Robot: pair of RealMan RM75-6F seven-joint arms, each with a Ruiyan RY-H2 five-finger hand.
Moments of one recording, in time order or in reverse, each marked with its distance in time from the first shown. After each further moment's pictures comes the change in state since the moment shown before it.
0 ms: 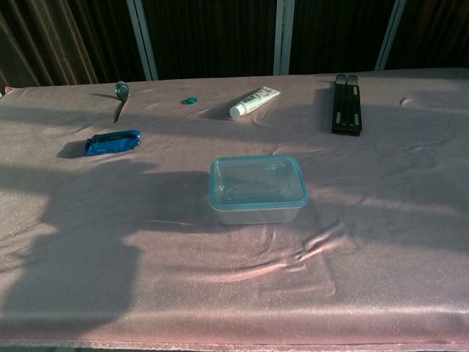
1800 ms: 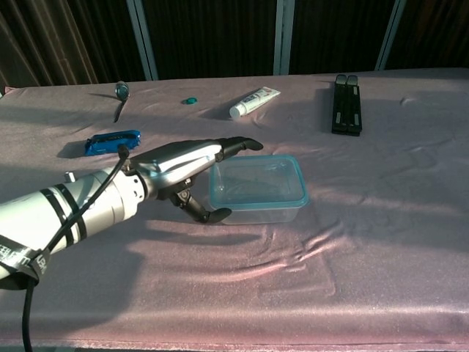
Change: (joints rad) left arm -0.653 -0.587 -0.206 0.145 -0.250 -0.662 0.153; right arm 0.011 0.036 -0.047 -0.025 -0.046 -0.044 0.061
